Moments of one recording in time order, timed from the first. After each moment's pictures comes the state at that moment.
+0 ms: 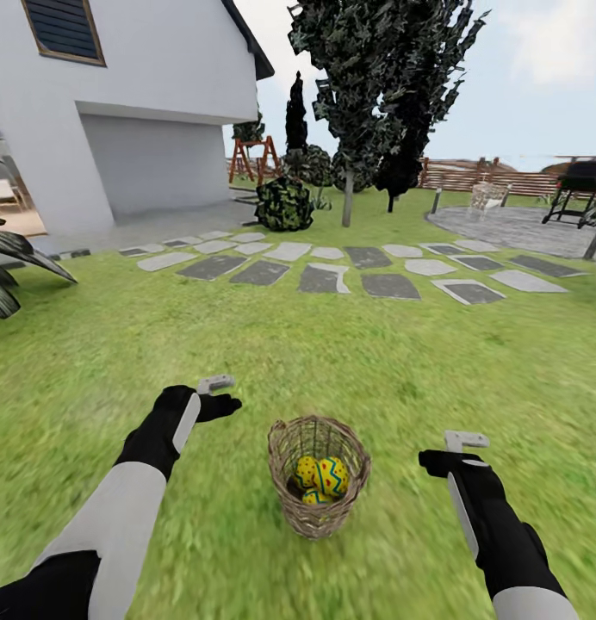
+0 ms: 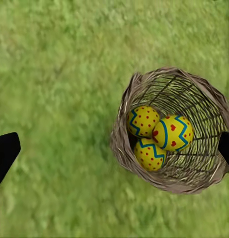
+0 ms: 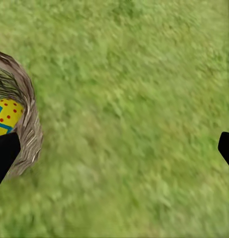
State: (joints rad) left arm -0.86 -0.08 0.14 -0.77 0.07 0.79 0.01; right arm -0.46 -0.02 -0.19 -1.14 0.13 0.65 -0.08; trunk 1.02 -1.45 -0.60
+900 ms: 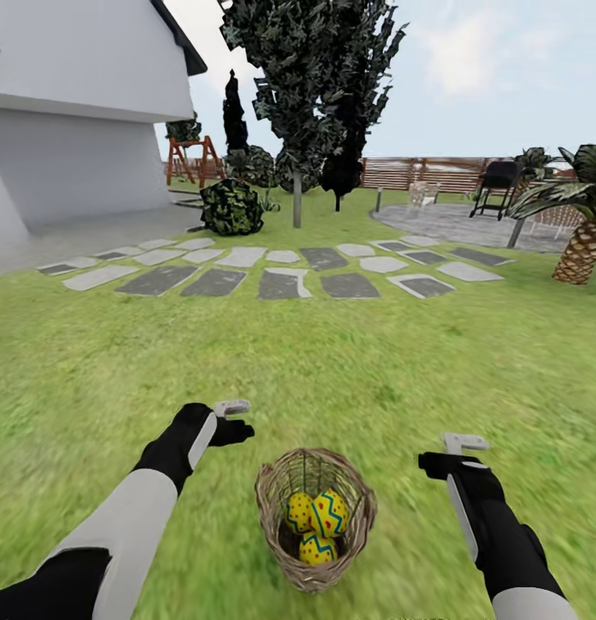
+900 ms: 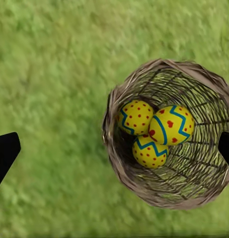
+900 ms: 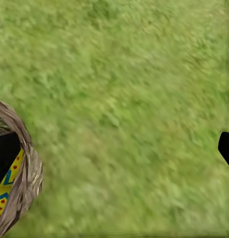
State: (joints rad) left arm -0.86 -0.10 0.06 -0.61 0.07 0.78 0.00; right arm -0.46 -0.02 -0.19 -1.13 0.12 0.65 -0.08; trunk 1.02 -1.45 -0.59
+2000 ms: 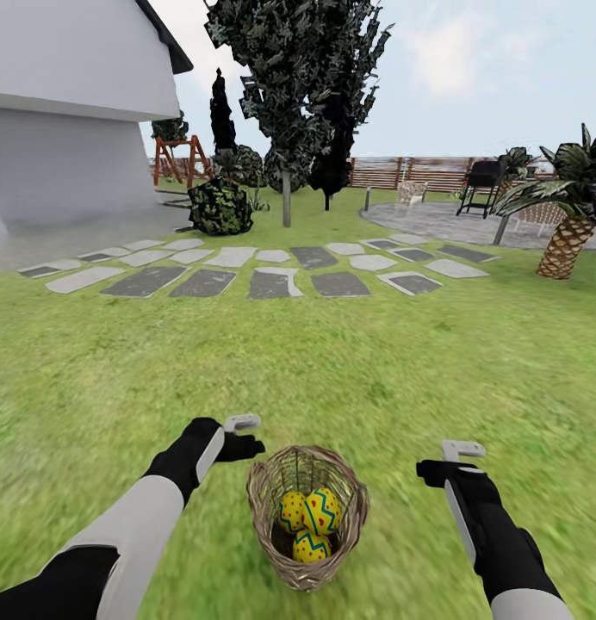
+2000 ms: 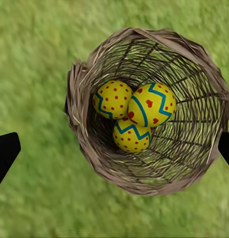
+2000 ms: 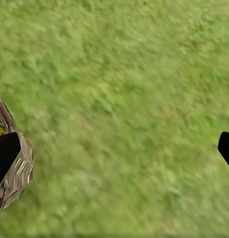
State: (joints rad) left arm -0.86 -0.11 0.04 -0.49 0.07 0.71 -0.06; right arm -0.46 -0.02 -0.19 -1.08 0.13 0.65 -0.07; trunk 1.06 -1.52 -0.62
